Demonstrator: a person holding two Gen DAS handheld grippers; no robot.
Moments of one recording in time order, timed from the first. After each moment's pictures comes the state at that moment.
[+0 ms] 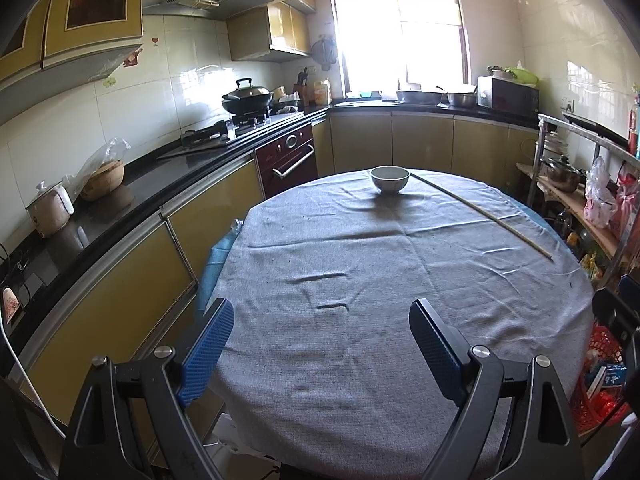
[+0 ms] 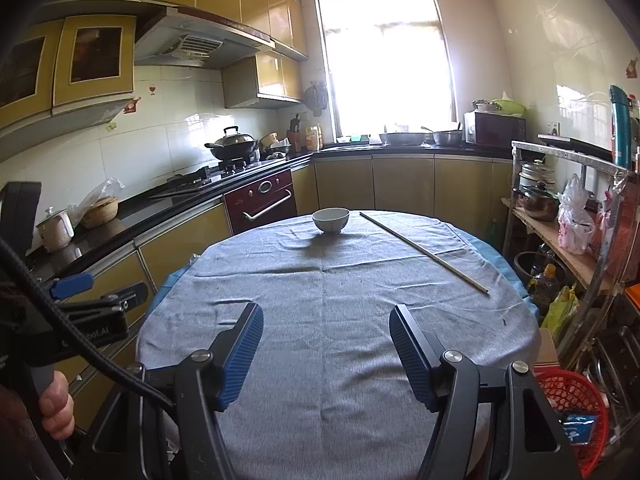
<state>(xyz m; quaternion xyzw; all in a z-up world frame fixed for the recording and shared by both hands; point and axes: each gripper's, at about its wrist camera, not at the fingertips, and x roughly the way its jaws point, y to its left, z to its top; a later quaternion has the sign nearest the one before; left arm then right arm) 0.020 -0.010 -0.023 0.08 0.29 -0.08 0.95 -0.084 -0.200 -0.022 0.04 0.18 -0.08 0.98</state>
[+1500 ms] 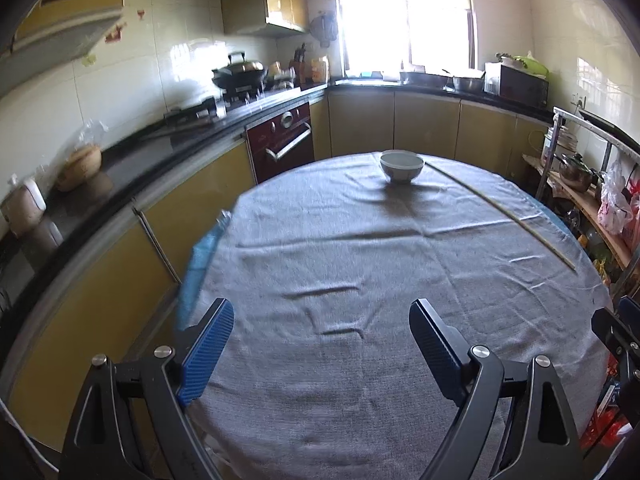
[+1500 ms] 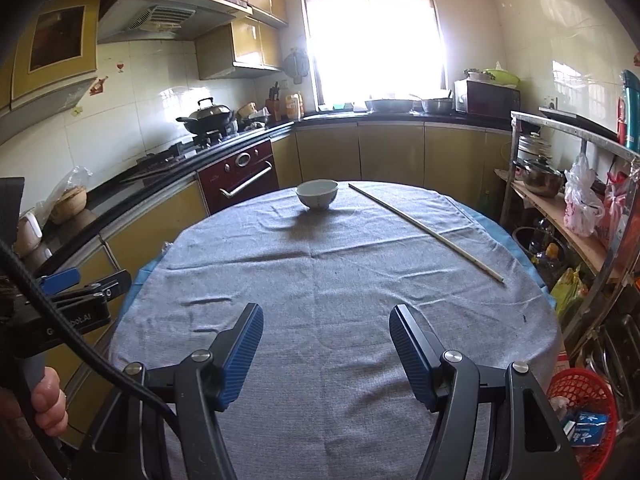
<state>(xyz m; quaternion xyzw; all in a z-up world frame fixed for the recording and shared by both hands) 0.117 -0.009 -0.051 0.07 0.33 -0.09 0.94 0.007 -0.207 -0.040 0.05 0.24 -0.12 0.96</state>
